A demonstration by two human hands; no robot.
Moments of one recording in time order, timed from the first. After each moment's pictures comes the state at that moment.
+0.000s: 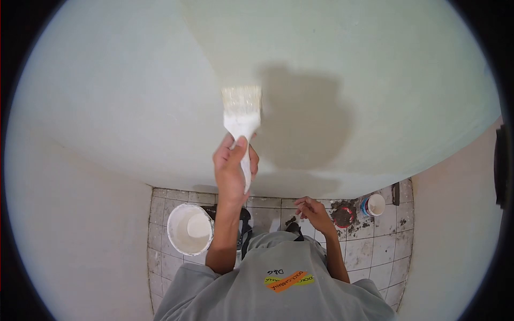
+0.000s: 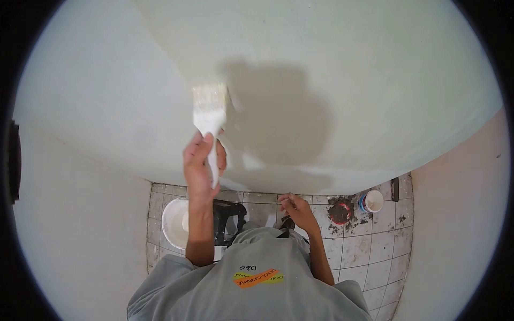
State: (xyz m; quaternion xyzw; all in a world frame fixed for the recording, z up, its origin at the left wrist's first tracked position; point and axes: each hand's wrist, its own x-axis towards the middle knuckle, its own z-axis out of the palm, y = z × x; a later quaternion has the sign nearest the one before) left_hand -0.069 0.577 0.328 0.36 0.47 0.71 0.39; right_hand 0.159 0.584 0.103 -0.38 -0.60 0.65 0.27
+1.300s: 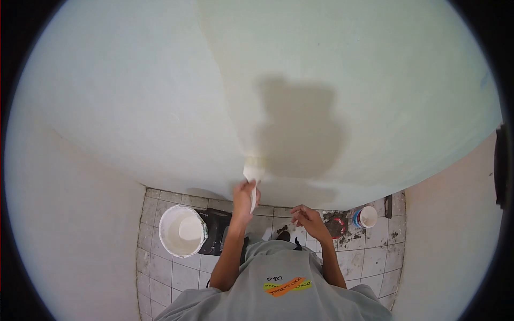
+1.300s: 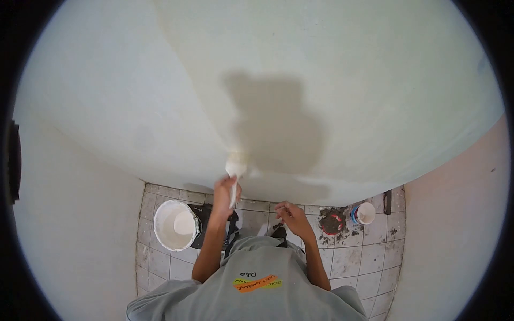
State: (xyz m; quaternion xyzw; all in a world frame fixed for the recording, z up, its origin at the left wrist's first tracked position) left_hand -0.074 0.559 0.165 0.20 0.57 0.64 0.48; right_hand 0.169 0.587 0.106 -0.38 -0.63 0.64 0.23
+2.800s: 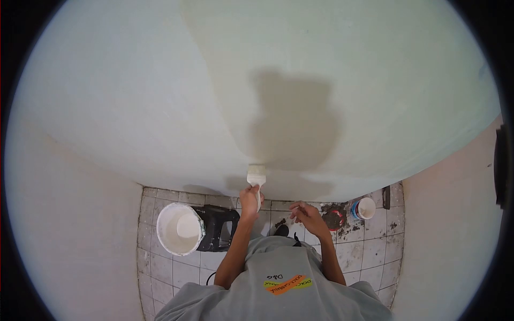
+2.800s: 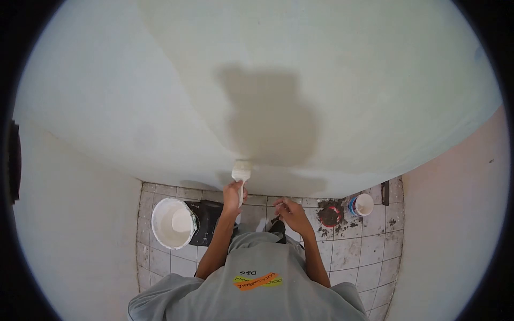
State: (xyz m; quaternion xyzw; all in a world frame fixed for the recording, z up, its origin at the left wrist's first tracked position) left_hand -0.054 0.560 0.091 0.12 0.58 0.62 0.51; right_hand 0.175 0.578 0.105 -0.40 -0.62 0.64 0.23
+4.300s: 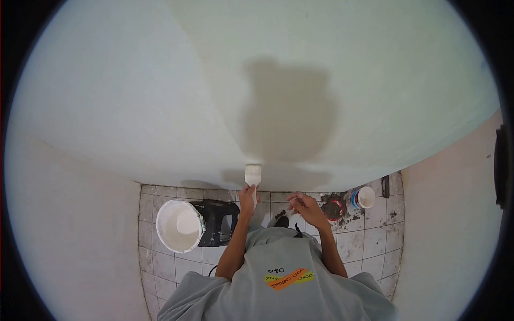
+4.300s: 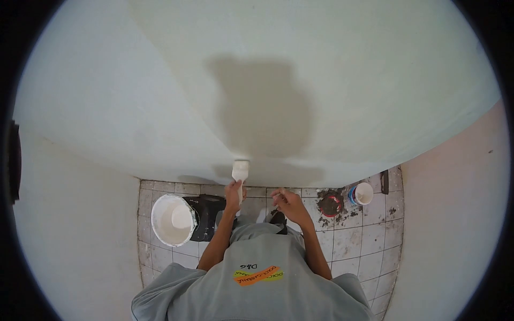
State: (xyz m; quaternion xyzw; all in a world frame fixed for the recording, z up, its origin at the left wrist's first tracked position) left_hand -0.074 0.550 -0.006 0.14 0.55 0.64 0.51; right_hand 0.162 0.578 0.099 -0.40 -0.62 0.63 0.24
